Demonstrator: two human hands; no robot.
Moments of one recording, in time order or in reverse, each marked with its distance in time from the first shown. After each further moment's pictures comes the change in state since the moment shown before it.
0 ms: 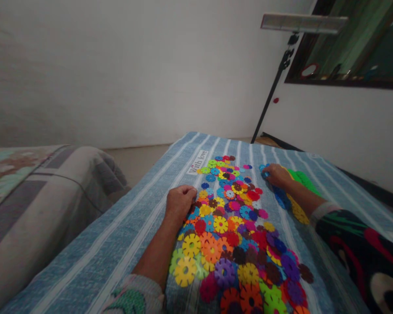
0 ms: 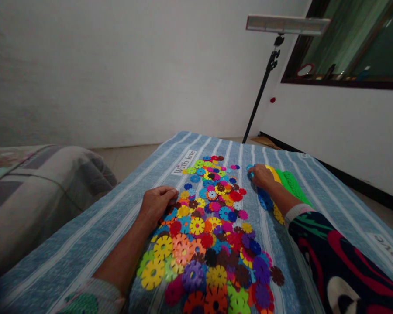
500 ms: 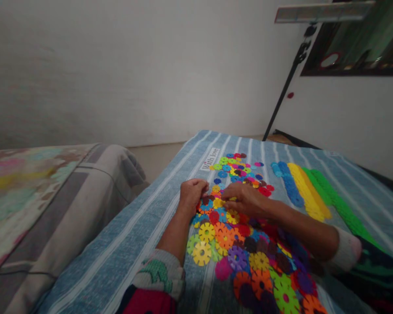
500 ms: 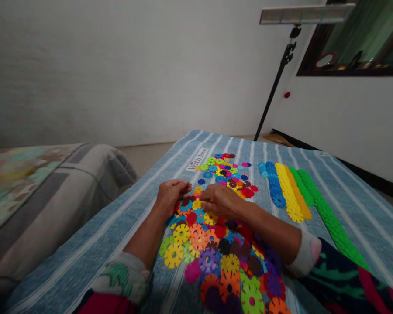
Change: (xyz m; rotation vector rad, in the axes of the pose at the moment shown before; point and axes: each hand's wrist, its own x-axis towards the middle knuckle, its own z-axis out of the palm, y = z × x) left_hand -0.006 0.010 -0.005 -0.313 0.020 -0.109; right_hand -0.087 -0.179 -0.055 0.486 -0.037 -0.808
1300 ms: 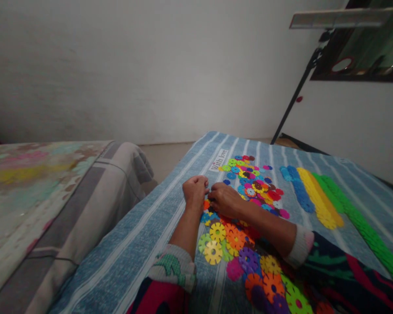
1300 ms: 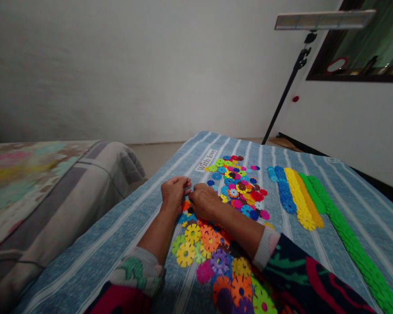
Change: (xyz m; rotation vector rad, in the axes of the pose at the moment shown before) left_hand 0.013 -0.006 -0.010 -0.077 0.244 0.094; right_hand 0.068 -0.035 0.042 -0.145 -0.095 0.154
